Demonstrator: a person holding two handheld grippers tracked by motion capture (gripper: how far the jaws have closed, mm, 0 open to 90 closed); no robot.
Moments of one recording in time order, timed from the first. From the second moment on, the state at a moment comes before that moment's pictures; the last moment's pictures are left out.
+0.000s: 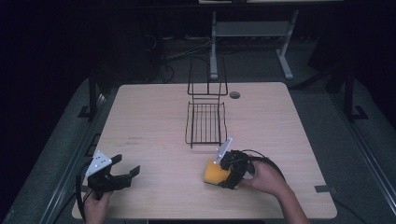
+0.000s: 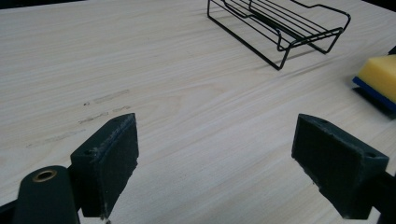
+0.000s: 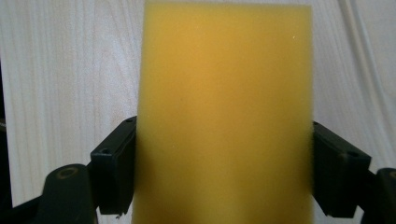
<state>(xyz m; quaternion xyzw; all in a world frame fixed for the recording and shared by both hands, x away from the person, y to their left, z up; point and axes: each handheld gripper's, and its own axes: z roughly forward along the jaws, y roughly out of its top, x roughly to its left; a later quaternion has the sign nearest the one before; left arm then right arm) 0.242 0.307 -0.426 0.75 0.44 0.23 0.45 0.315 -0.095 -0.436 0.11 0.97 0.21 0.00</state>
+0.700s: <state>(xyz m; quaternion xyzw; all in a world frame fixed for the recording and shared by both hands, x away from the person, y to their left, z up) 0.242 0.307 -0.425 0.75 0.43 0.23 0.45 0.336 -0.090 -0.409 0.10 0.97 0.23 0.02</state>
